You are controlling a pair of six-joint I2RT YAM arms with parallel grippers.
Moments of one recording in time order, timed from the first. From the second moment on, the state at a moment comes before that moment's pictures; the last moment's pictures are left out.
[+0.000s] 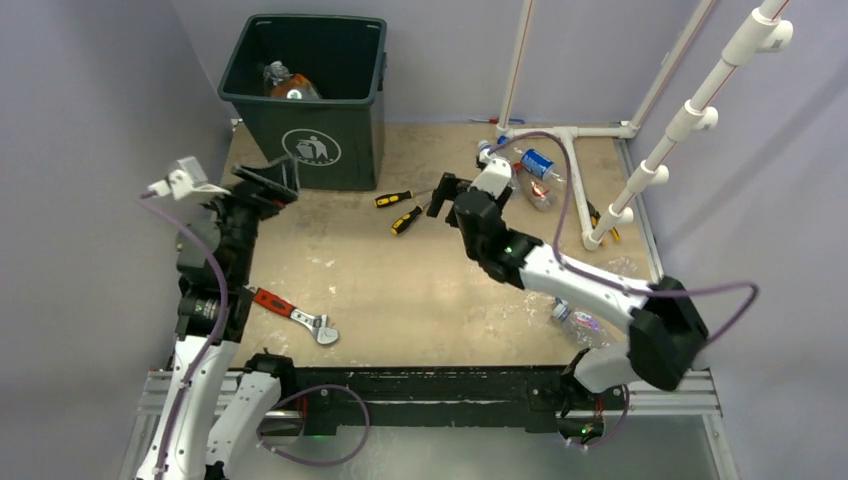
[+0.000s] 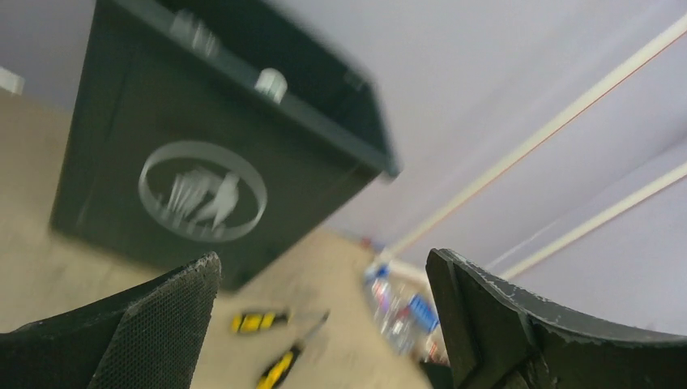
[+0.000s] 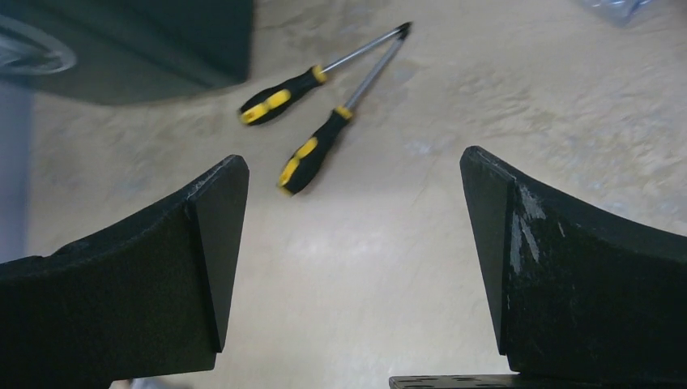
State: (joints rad) left arm -0.12 0.68 0.91 0.01 -0.13 -0.66; right arm 0.85 1.35 0.94 0.10 0.69 0.61
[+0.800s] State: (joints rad) left arm -0.18 0.51 0.55 -0.28 -0.04 -0.70; right arm 0.43 1.91 1.27 0.13 0.80 0.28
